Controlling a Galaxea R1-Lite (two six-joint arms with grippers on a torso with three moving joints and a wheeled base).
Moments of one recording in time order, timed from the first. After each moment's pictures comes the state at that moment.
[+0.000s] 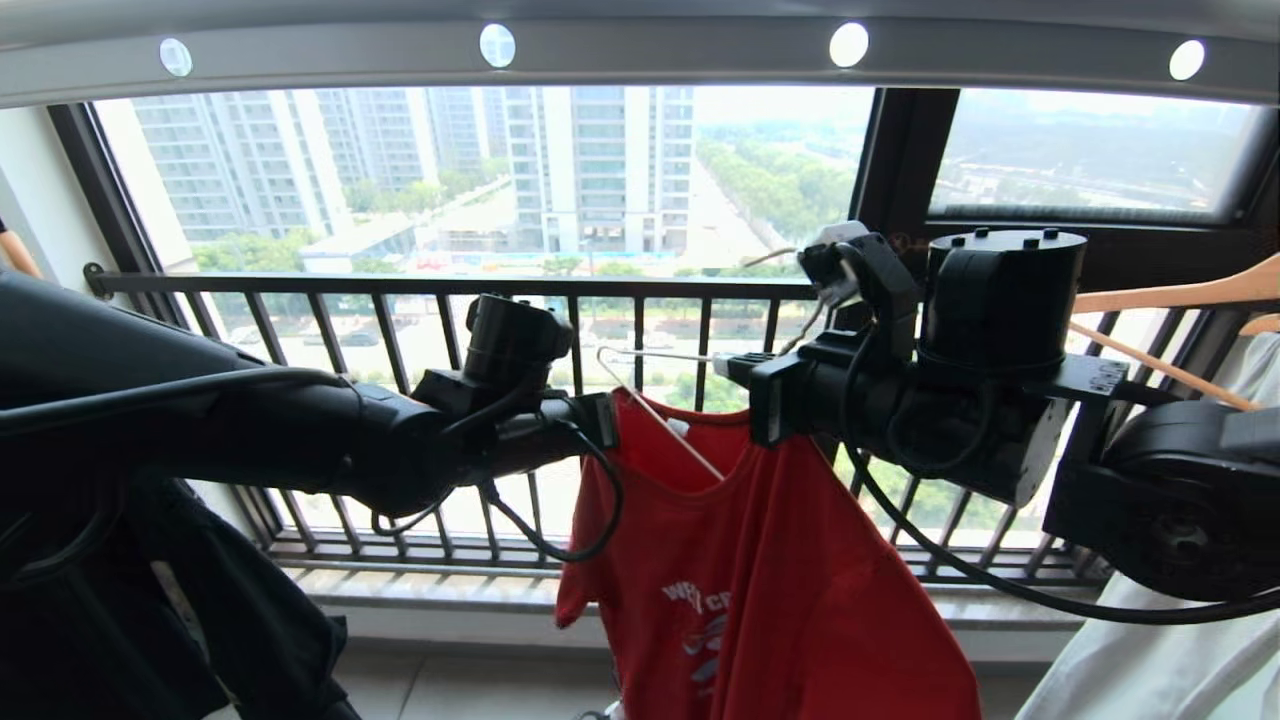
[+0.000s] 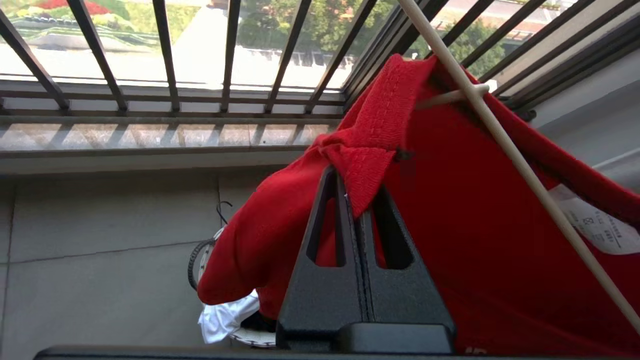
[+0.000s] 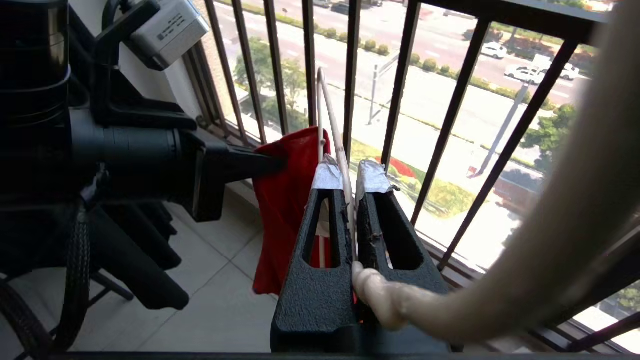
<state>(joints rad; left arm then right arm) -0.57 1.96 -1.24 -0.28 0.10 -0.45 0.61 1.74 -1.05 -0.58 -0.02 0.03</state>
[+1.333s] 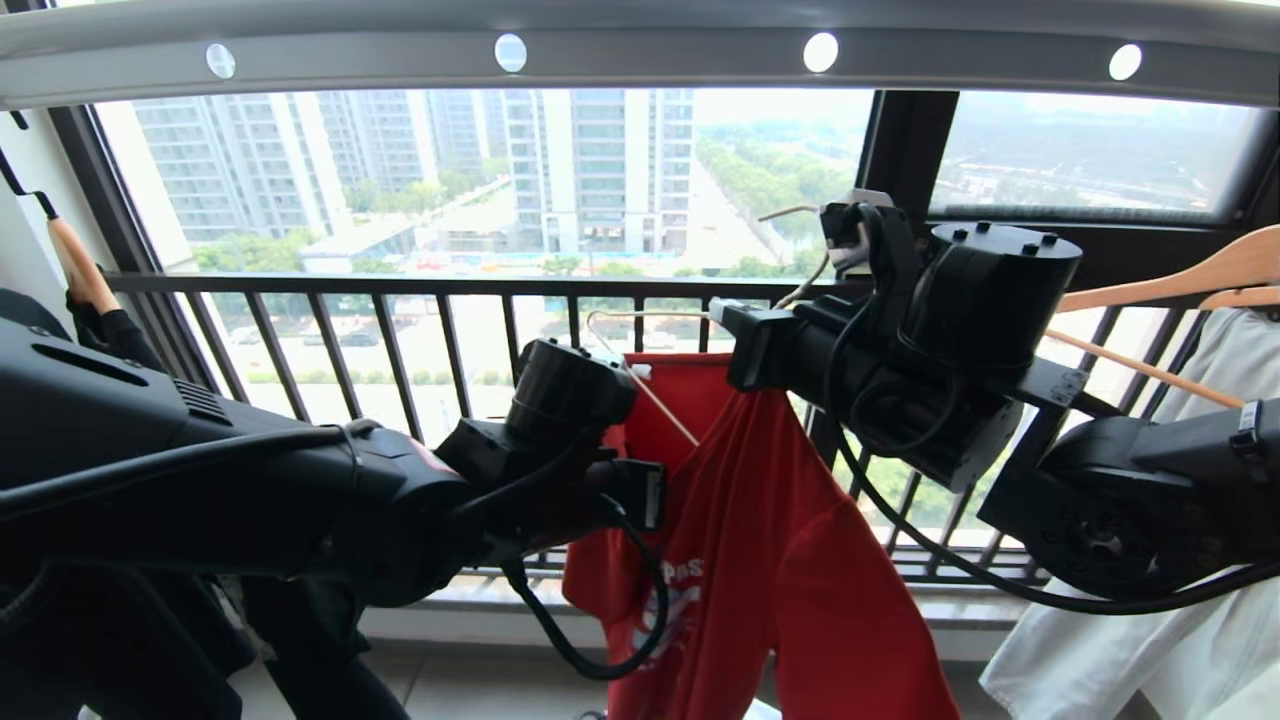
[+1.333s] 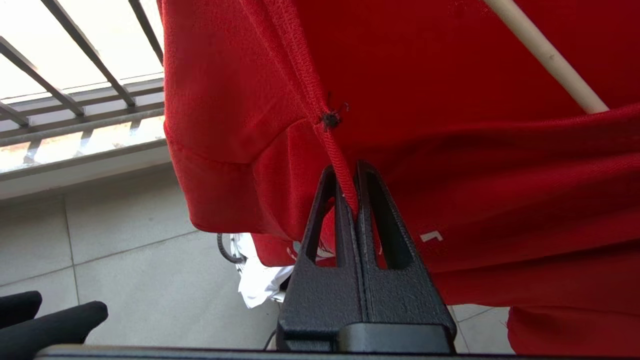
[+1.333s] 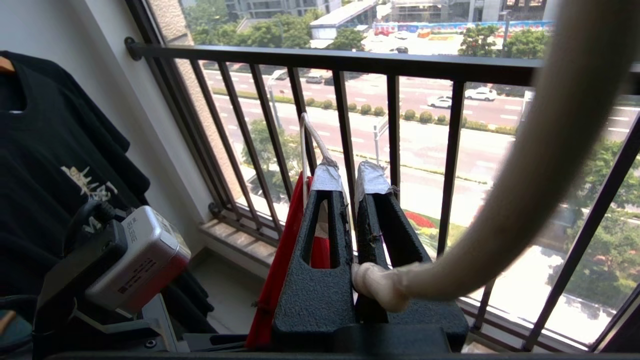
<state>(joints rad) -0.75 1.88 -1.12 -0.23 0.18 -0.33 0.62 1.81 -1.06 -0.84 -0.12 0.16</state>
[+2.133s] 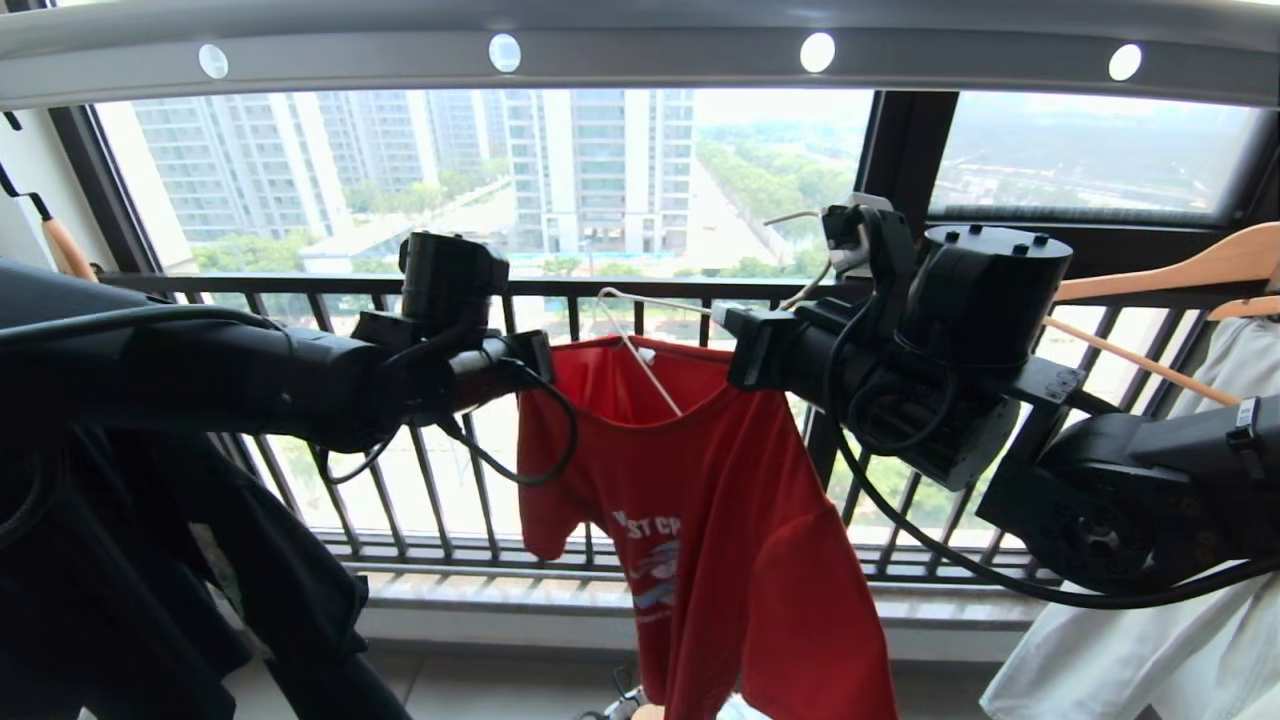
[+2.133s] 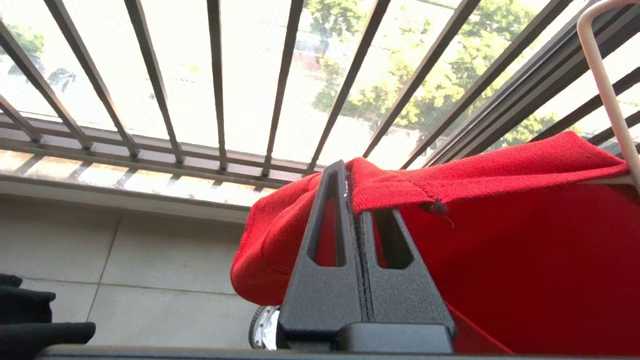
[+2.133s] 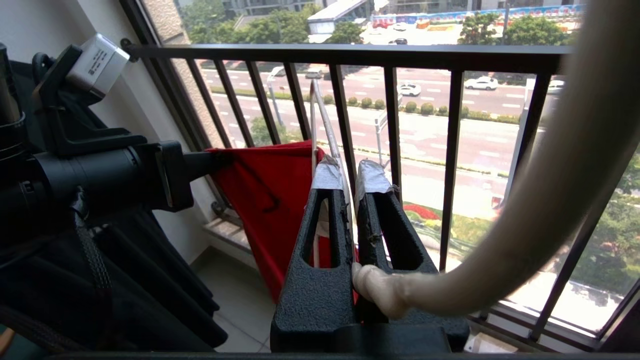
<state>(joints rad) -0.43 1.93 -1.35 -0.23 0.27 -0.38 0.61 1.81 -1.06 -0.81 -0.12 0.19</state>
